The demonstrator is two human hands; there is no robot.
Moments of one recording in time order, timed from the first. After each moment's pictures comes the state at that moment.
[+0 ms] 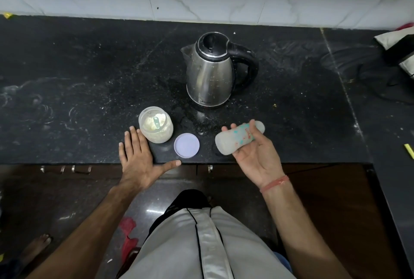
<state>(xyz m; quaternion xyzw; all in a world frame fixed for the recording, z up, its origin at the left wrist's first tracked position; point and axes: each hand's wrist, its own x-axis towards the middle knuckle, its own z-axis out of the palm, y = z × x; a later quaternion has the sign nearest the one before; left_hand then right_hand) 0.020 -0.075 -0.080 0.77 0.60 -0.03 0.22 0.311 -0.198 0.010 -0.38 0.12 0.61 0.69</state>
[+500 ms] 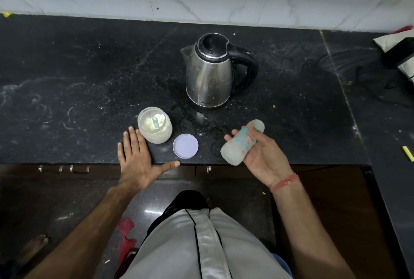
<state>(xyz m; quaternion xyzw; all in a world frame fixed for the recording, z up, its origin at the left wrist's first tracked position) 0.019 -0.075 -0.081 0.77 0.60 -0.03 0.22 0.331 -0.206 0.018 -0.47 0.05 0.63 0.61</state>
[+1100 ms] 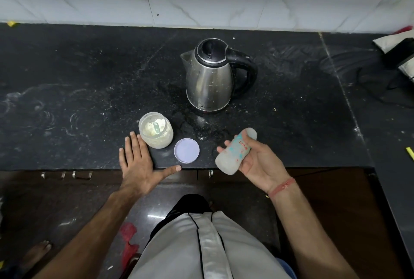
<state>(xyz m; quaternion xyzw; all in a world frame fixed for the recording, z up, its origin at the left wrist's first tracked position) 0.019 -0.073 -0.080 0.77 0.60 -0.02 0.22 0.320 -0.202 0.009 -0.45 0.10 0.63 0.62</state>
